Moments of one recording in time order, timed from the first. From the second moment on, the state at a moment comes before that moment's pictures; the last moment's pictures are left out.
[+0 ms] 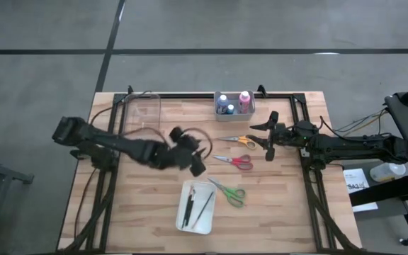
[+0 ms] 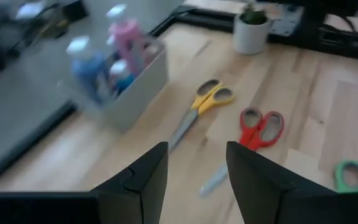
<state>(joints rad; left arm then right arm) -0.21 1.55 1.16 -0.32 -0.68 -0.39 -0.24 0.74 0.19 0.55 -0.05 -0.04</state>
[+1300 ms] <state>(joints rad) 0.03 2.13 1.40 -0.05 -0.11 0.00 -0.24 0.74 0.19 0.55 -0.05 -0.04</state>
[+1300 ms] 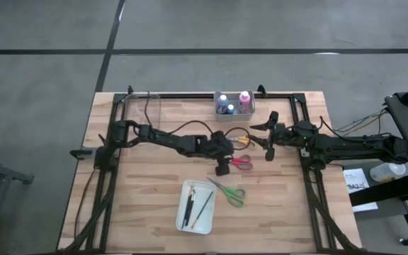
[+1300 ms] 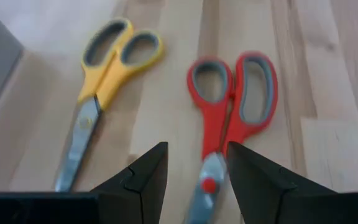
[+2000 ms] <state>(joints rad) 0.06 2.20 1.40 0.00 0.02 0.03 -0.24 0.74 0.19 0.55 -0.05 -0.04</state>
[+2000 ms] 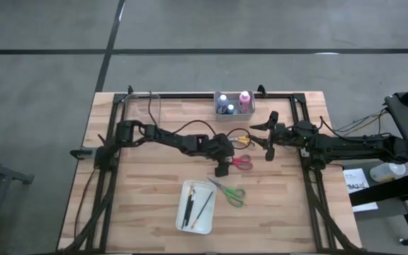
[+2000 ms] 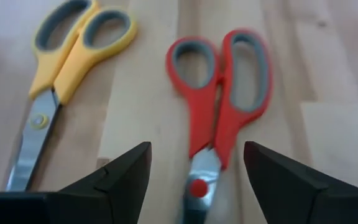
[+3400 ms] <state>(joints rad) 0.07 2.25 1.40 -0.01 0.01 0.03 -0.24 0.74 0.19 0.55 -0.05 -0.04</state>
